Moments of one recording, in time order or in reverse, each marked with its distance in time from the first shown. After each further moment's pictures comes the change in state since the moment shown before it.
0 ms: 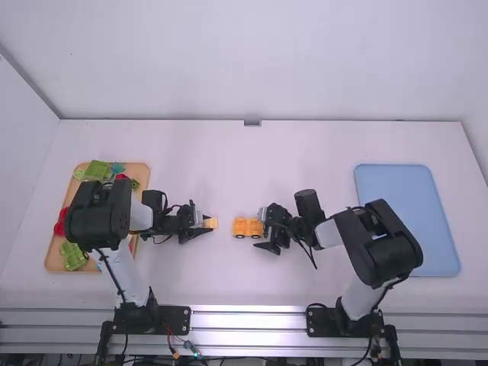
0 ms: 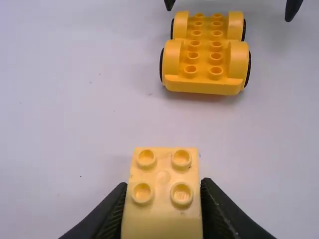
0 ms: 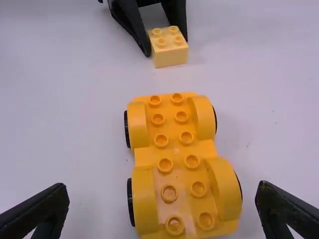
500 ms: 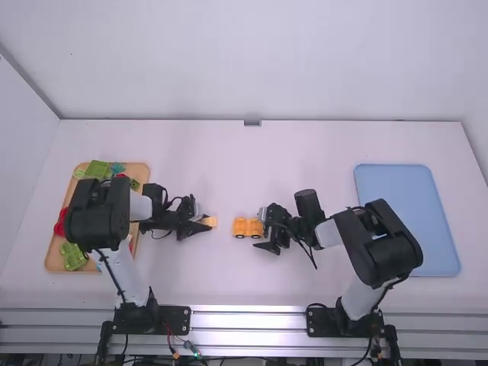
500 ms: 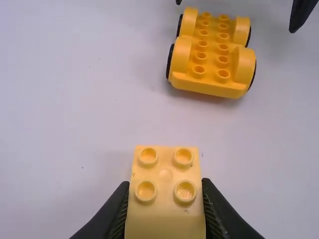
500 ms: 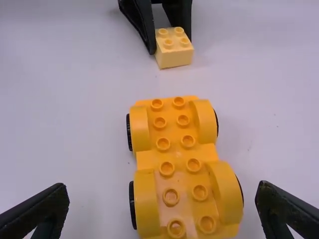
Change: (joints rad) left arm -0.001 -0.010 0.121 -0.298 -0.043 0.000; right arm 0.000 0.000 0.001 -0.001 -0.010 -0.002
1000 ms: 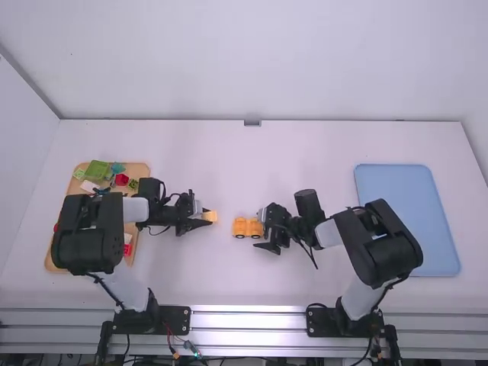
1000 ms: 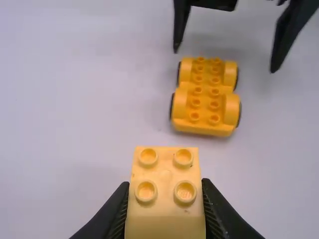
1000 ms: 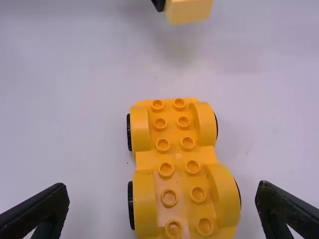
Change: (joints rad) left arm -0.026 -0.194 -0.037 -0.038 0.029 0.001; right arm 0.000 0.000 0.000 0.012 0.000 -0.047
